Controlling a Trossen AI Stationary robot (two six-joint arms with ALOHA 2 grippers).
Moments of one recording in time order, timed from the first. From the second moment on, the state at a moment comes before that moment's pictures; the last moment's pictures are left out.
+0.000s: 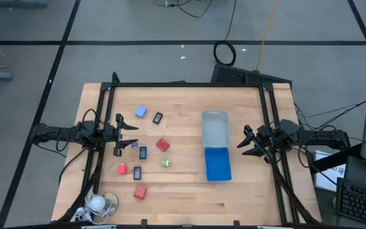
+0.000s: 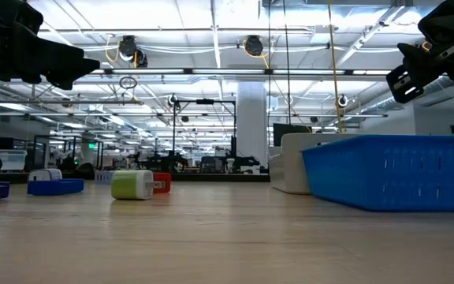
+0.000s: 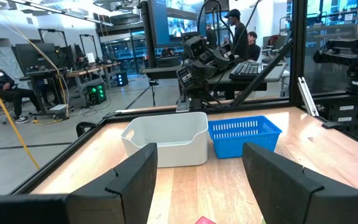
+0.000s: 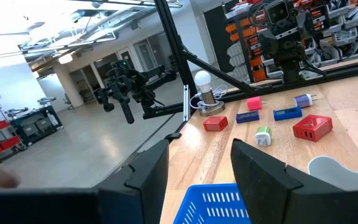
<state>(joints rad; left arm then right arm) -0.10 0.01 0.02 0.06 -0.10 0.12 -0.02 0.04 0.01 0.11 -0.45 0.38</state>
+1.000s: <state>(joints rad) -0.10 0.01 0.02 0.09 -0.10 0.12 -0.02 0.04 0.01 0.11 -0.45 0.38</state>
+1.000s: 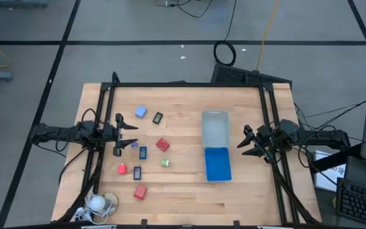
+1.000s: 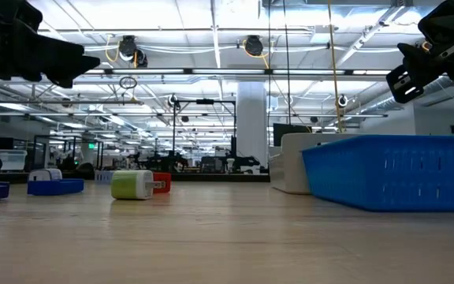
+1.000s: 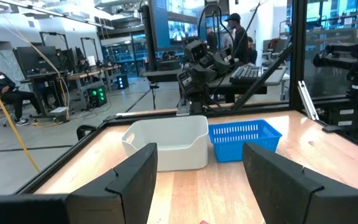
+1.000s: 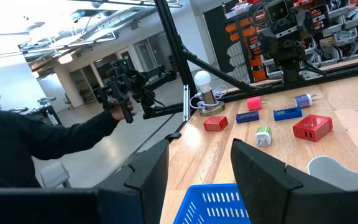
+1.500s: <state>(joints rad) -0.10 0.01 0.02 0.16 -0.16 -0.09 -0.02 0.04 0.01 0.11 -0.45 0.38</state>
